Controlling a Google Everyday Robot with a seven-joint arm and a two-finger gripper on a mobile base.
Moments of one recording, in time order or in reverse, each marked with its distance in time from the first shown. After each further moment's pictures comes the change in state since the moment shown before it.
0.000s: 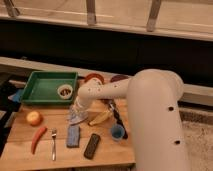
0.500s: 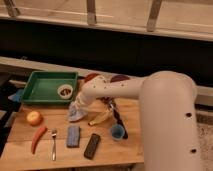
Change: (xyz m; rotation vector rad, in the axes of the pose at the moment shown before) arm -0.021 0.003 -0.044 -0.076 -0.110 0.001
